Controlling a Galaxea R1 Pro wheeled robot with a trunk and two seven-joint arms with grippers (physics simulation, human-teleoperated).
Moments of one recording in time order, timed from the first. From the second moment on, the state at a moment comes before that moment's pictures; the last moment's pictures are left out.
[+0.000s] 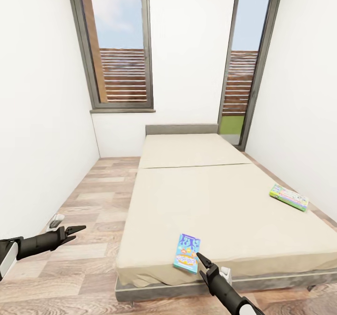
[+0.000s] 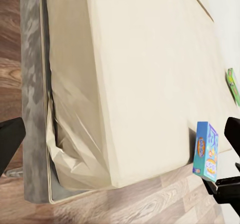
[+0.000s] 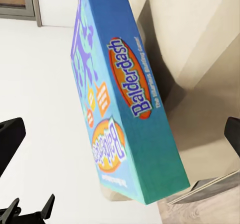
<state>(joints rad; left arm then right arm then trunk) -0.63 0.45 0.33 -0.54 0.13 0.73 -1.08 -0.32 0.08 -0.32 -0.53 -0.75 0.41 0.71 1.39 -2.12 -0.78</state>
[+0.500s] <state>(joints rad) -0.63 0.45 0.33 -0.54 0.13 0.73 -1.08 -0.32 0.08 -0.32 -0.53 -0.74 0.41 0.71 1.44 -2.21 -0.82</state>
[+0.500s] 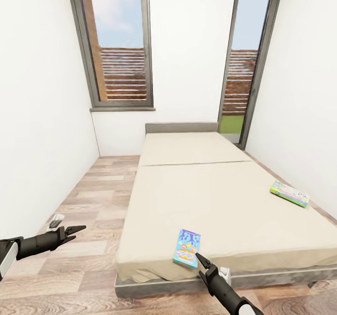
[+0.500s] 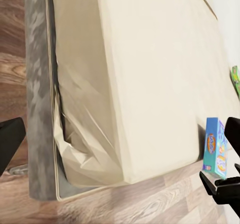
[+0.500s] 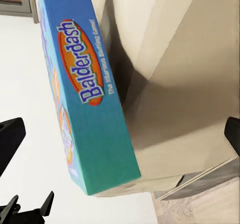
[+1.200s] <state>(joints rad) -0.63 0.45 0.33 -0.54 0.13 0.73 -1.08 -0.32 0.08 -0.32 -0.53 -0.74 0.42 0.71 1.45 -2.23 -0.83</state>
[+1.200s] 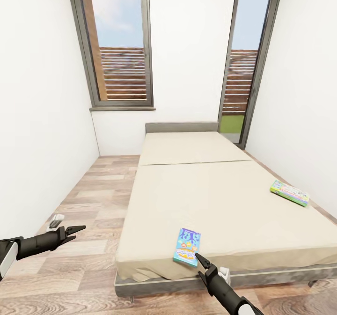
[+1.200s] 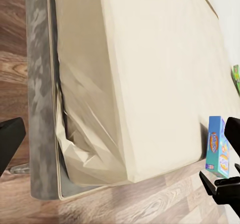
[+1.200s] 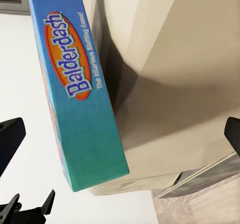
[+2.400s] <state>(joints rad) -0.63 0.46 0.33 -0.54 0.13 0.73 -1.08 -0.32 0.08 -0.32 -0.53 -0.74 0.42 0.72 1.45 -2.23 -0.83</state>
